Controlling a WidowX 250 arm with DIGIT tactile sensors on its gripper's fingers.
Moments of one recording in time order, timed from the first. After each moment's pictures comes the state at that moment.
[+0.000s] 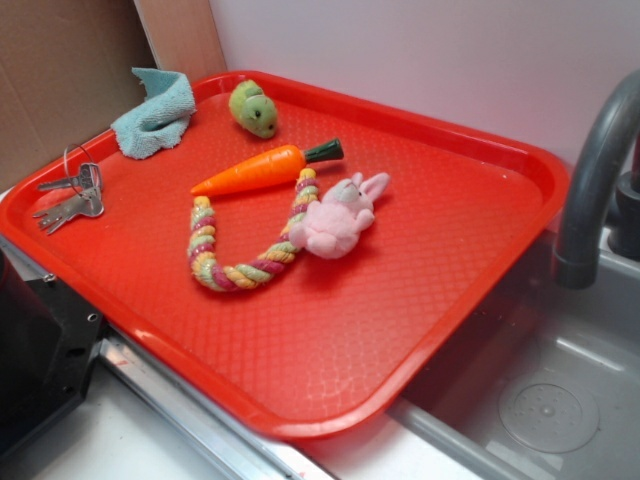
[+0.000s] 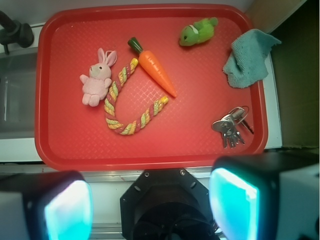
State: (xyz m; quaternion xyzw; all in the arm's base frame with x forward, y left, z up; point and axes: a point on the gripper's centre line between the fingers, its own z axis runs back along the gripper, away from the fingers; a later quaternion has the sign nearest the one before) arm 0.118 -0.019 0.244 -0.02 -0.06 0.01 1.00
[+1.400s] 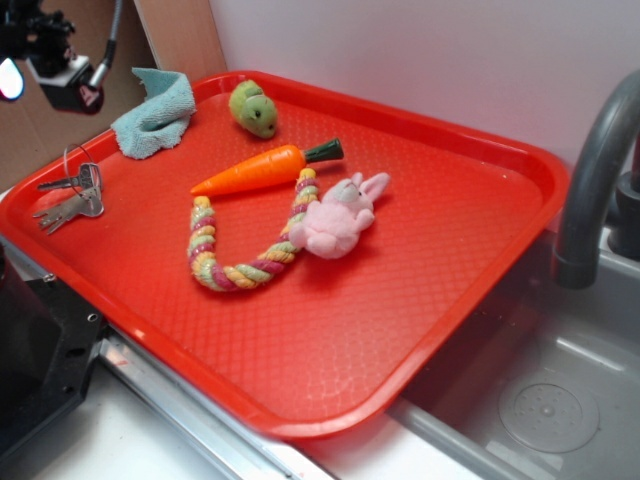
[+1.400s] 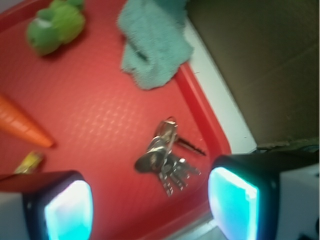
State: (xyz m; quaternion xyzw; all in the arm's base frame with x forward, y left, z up) arm 0.146 0.109 0.112 0.07 -0.10 0.22 0.97
